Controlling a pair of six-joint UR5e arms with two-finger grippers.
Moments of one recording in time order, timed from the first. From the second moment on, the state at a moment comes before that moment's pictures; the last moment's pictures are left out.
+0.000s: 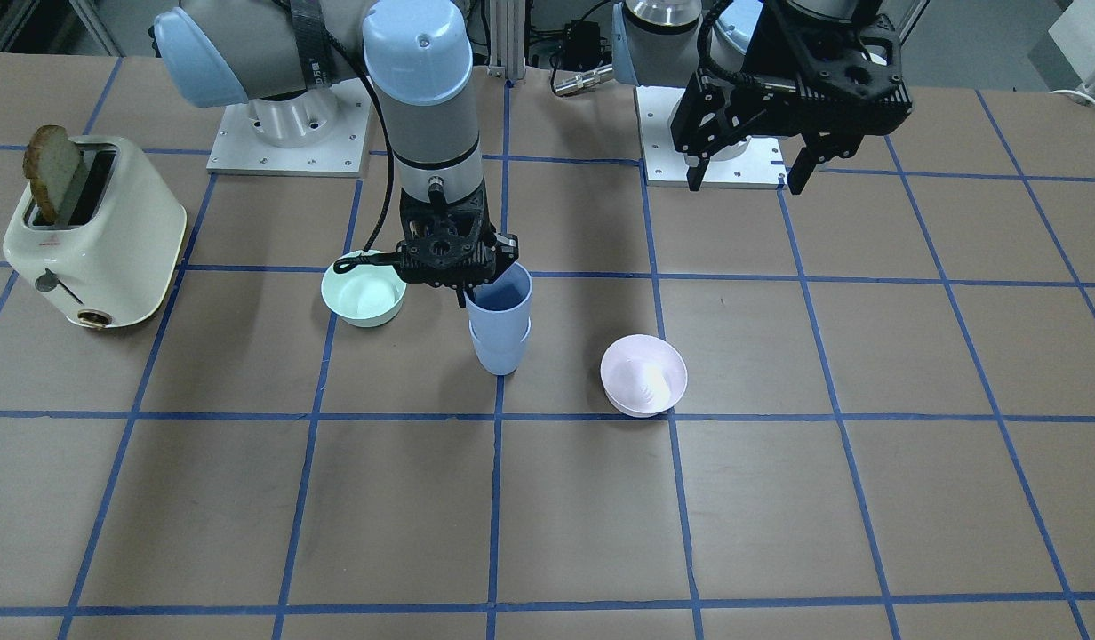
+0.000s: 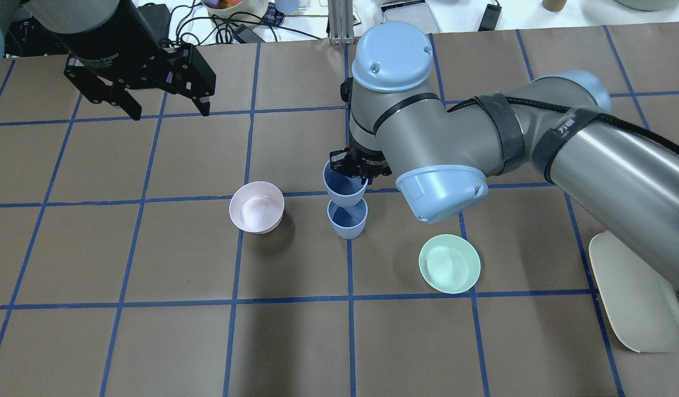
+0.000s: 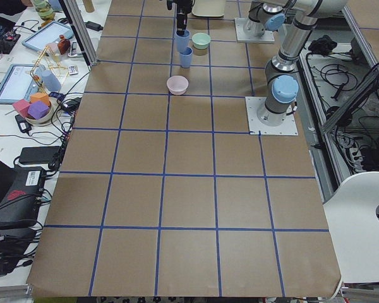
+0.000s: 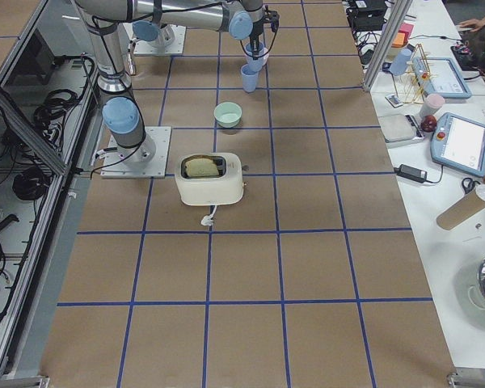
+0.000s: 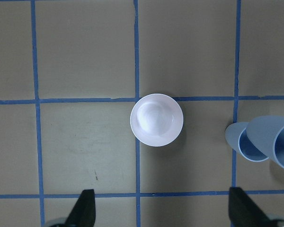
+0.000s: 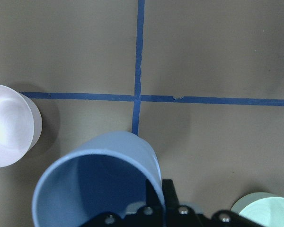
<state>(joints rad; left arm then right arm) -1.62 -1.54 -1.45 -1.65 1.56 -0.05 1.94 -1.41 1.75 -2.04 -1.54 0.33</state>
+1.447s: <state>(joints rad) -1.62 -1.54 -1.45 -1.65 1.56 -0.05 1.88 -1.40 1.76 -2.05 -1.54 0.27</state>
